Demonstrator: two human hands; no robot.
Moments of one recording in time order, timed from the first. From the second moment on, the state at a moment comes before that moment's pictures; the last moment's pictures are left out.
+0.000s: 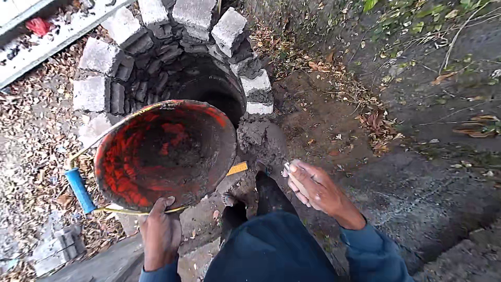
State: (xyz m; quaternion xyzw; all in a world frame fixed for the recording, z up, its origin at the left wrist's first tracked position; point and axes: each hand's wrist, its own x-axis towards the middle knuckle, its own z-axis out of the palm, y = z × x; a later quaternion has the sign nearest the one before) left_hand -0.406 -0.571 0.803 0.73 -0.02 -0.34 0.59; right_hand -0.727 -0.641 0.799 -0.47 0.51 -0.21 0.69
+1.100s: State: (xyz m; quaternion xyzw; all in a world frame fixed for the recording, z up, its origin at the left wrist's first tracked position) left_hand -0.370 -0.665 0.698 0.74 -0.09 -0.44 0.50; right_hand -0.651 -0.698 0.508 -0.21 0.78 -0.17 0.57
